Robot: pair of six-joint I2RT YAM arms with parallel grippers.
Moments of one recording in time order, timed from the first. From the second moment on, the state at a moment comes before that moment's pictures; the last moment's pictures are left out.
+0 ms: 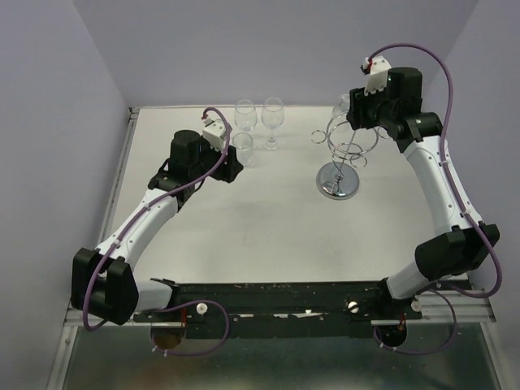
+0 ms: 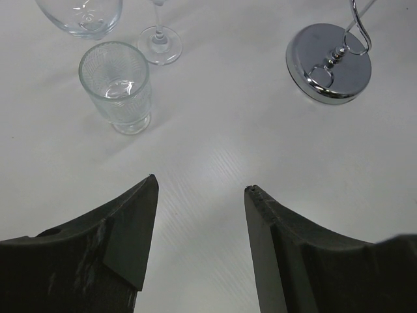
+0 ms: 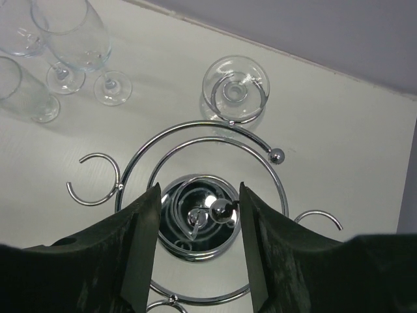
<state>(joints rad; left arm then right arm) -0.32 1.29 1.00 -0.12 0.36 -0.04 0.18 1.54 1.71 -0.64 -0.12 -0.16</state>
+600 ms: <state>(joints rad) -0.33 1.28 0.96 -0.11 0.36 -0.04 0.17 1.58 1.73 -0.65 -0.09 -0.13</state>
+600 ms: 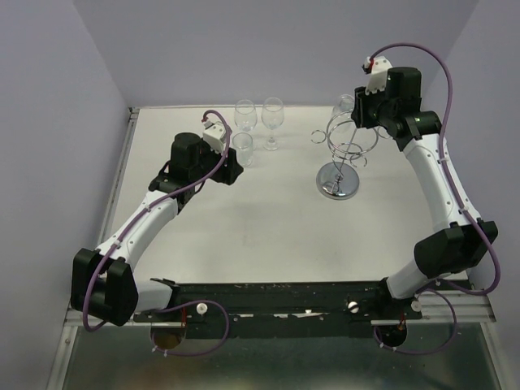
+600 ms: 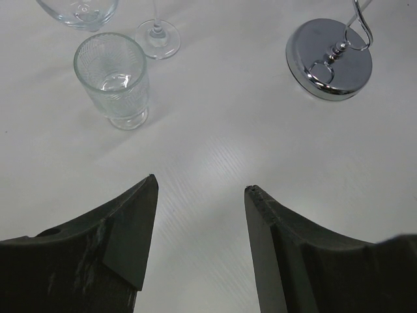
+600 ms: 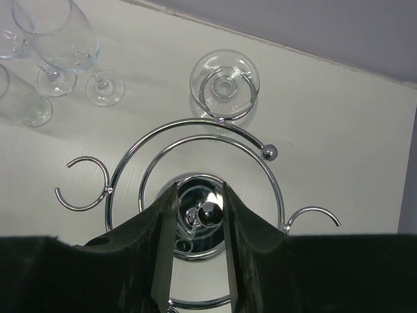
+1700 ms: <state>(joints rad) -0.33 1.29 0.95 -0.08 0.40 -0.05 0.05 1.58 1.73 -0.68 -0.48 -0.50</state>
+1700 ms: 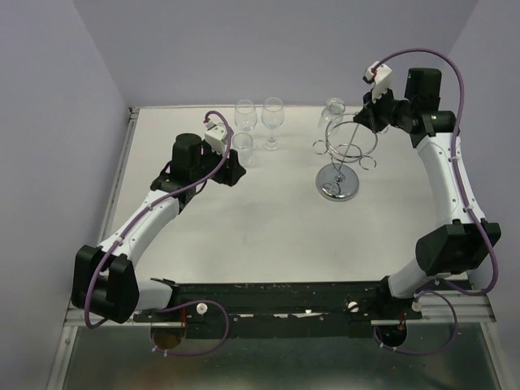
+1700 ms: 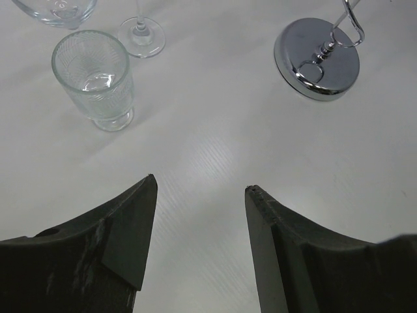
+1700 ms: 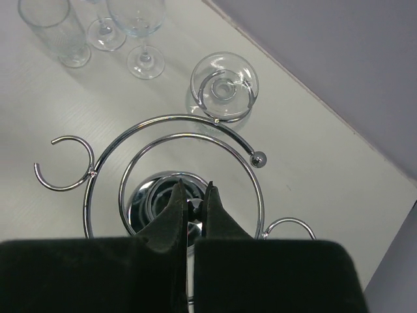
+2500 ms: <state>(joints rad) -0.35 1.38 1.00 0.00 0.60 -0.05 -0.09 1.68 1.85 -0.89 -0.95 -0.75</state>
